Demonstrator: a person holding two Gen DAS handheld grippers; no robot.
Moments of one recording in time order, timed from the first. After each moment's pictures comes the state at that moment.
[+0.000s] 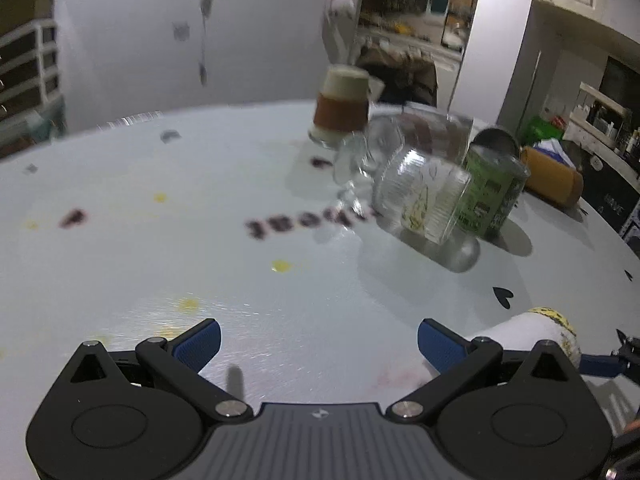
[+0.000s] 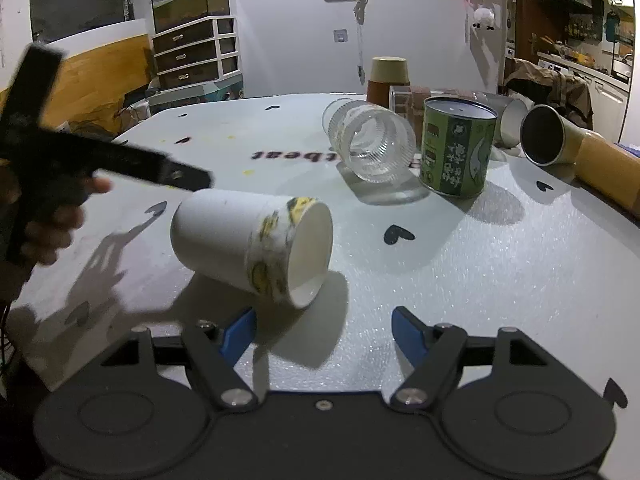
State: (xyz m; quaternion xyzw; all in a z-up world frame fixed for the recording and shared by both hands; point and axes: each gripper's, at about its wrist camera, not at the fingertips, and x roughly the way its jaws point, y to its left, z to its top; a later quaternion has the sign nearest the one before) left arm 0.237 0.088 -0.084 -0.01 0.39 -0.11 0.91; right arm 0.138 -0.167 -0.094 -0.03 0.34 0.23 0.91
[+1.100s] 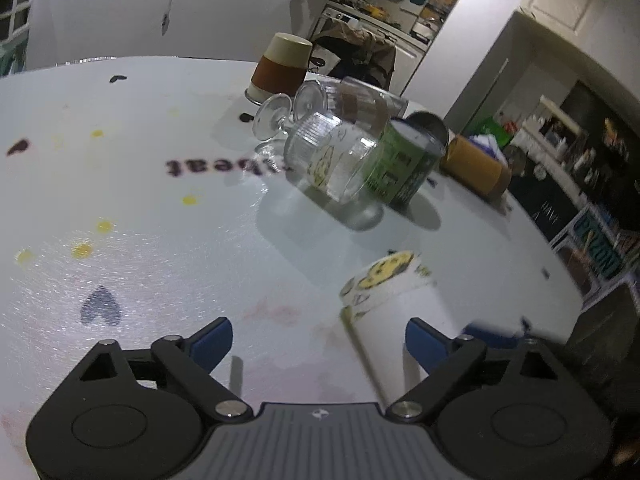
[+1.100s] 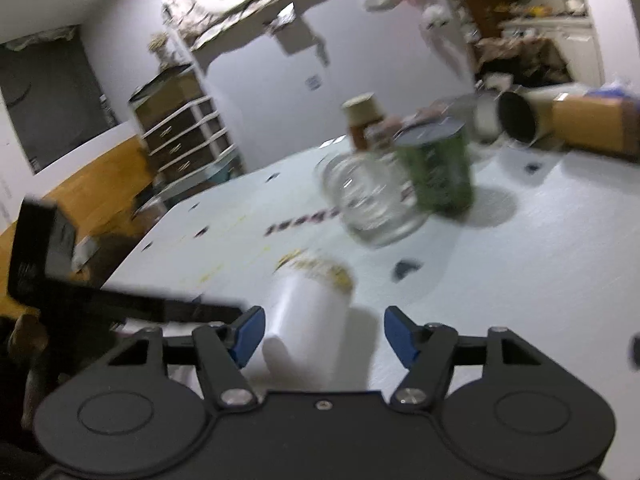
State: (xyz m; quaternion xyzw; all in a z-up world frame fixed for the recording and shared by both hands) left arm 0.194 0.068 -0.073 -0.12 0.43 -0.19 0.87; right arm 0.138 -0.196 -0.077 0.15 0.32 0.24 0.91
